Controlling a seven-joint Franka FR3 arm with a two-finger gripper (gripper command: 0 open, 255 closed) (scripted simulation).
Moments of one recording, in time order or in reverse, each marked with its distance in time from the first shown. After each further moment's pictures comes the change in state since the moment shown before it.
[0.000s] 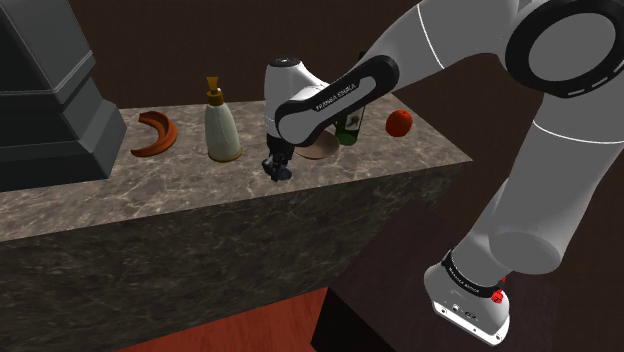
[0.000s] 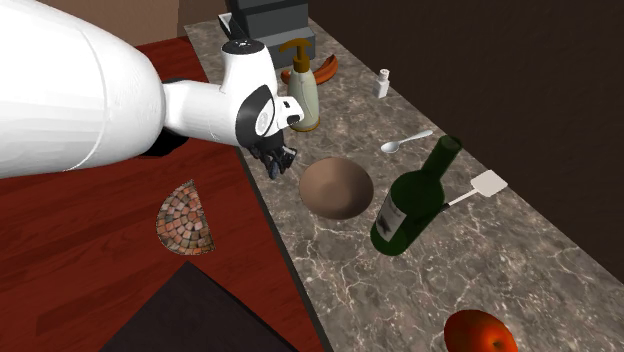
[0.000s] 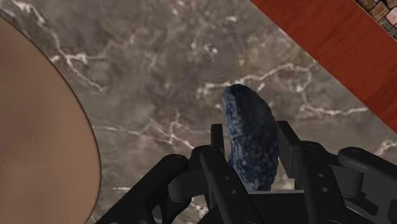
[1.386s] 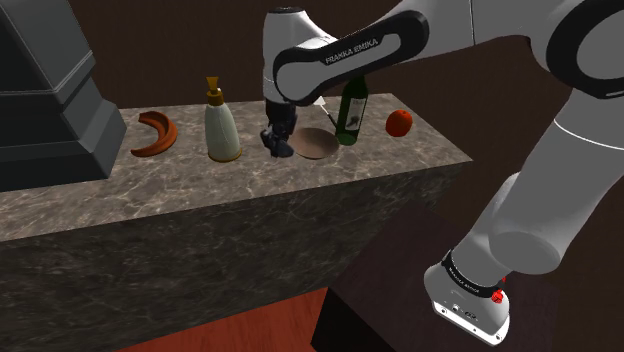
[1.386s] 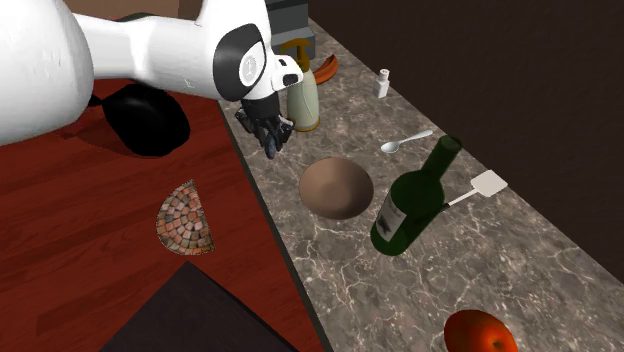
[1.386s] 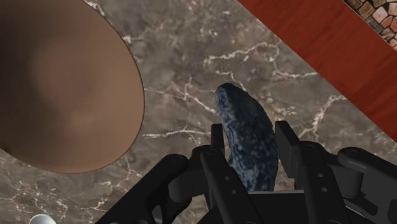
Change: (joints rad) arm -0.007 -0.125 0.007 0.100 0.039 -0.221 -0.030
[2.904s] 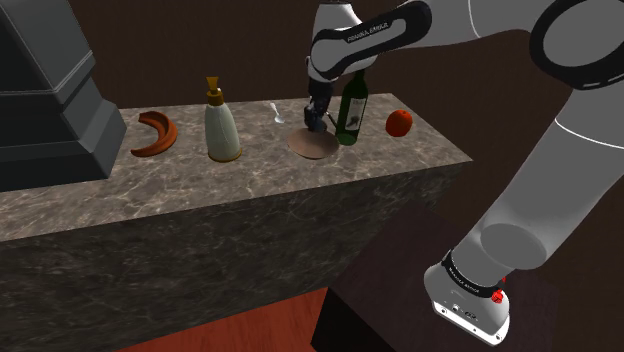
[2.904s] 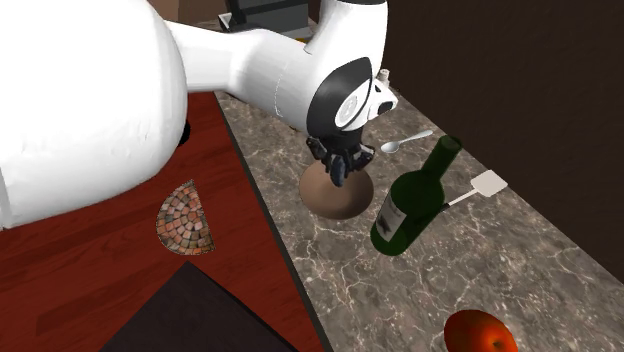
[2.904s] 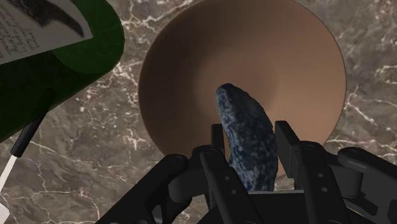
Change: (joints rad) arm -0.169 -0.003 -0.148 0.003 0.037 -0.003 -0.336
